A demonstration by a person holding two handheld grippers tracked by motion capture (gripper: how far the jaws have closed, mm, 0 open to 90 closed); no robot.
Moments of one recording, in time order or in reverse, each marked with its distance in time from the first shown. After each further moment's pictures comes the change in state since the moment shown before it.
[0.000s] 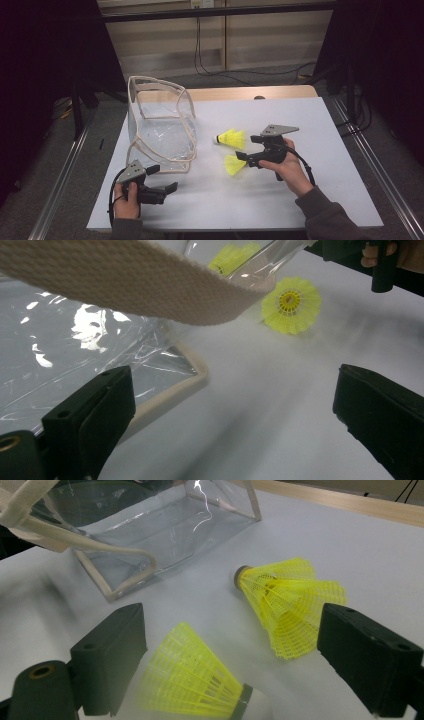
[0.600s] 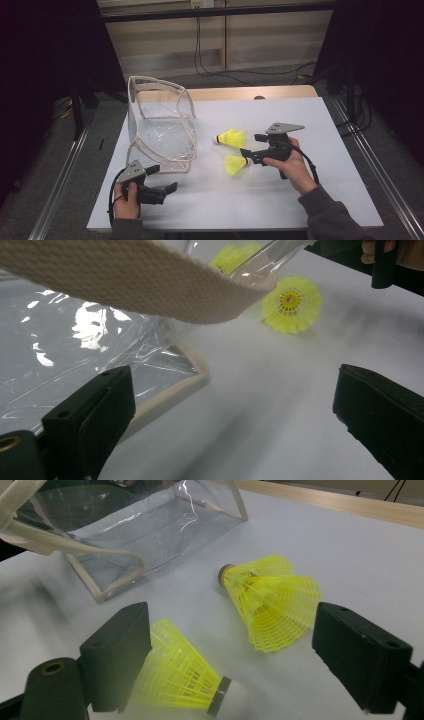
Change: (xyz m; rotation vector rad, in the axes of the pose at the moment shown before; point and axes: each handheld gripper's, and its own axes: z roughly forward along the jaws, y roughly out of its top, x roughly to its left) left arm 0.001 0.000 0.000 -0.001 -0.001 0.002; right arm -0.012 -0.001 -0.007 -0.005 -0.017 0.023
